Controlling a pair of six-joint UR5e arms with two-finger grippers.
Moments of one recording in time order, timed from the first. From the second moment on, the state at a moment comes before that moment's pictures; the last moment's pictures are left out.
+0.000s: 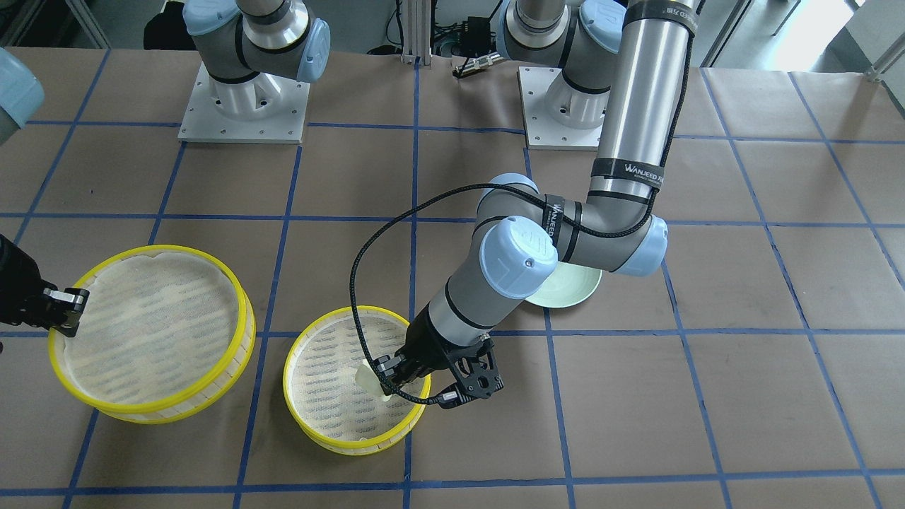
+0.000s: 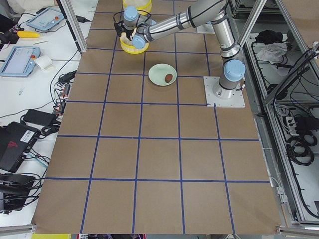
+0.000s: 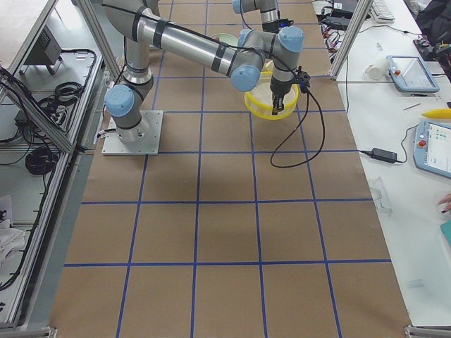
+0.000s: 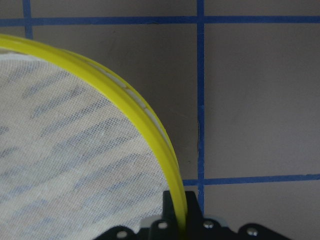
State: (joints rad) left arm -1.80 -2.17 -1.55 -0.66 1.15 -0.76; right arm 1.28 -1.27 1.52 -1.85 -1.61 -0.27
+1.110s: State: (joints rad) left arm -1.68 -1.96 -1.56 -0.98 1.40 -0.58; right arm 1.33 -1.29 1.52 -1.86 -1.60 -0.19
